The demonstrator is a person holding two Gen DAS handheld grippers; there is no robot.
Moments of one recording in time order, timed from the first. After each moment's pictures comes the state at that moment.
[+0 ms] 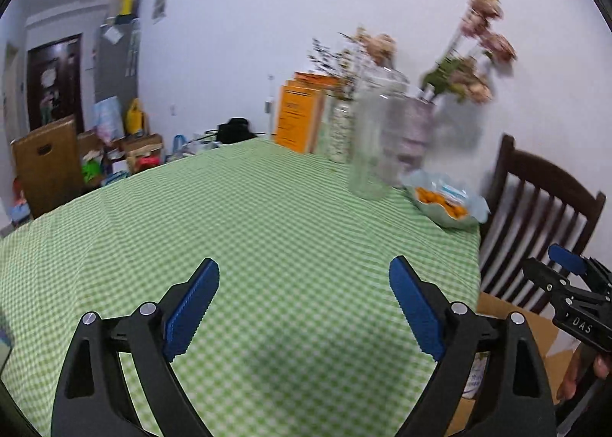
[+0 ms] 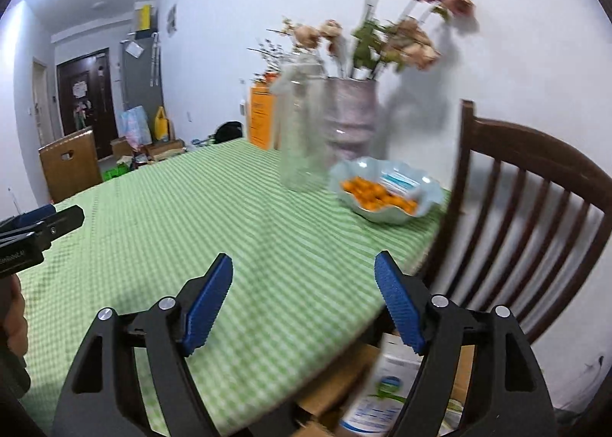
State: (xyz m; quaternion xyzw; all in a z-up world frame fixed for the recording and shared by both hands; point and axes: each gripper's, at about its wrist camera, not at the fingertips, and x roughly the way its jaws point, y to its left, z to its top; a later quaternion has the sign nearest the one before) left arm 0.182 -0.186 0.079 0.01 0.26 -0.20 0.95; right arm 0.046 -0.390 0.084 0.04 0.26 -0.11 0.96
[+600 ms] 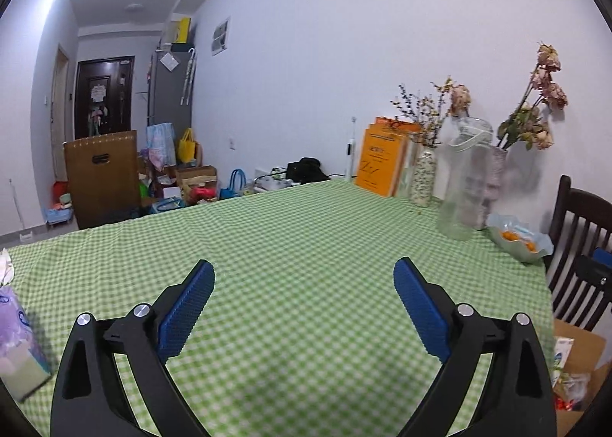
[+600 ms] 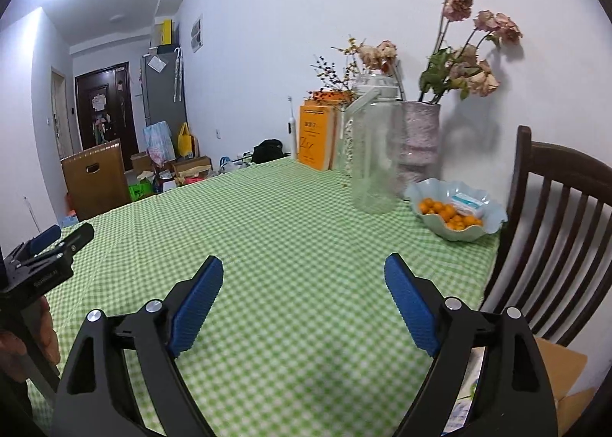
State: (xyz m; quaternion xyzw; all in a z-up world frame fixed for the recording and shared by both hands) left arm 0.218 -0.049 0.058 -0.01 0.18 -0.12 0.98; right arm 0.085 -0.276 0.090 0.05 0.22 -0.09 0.97
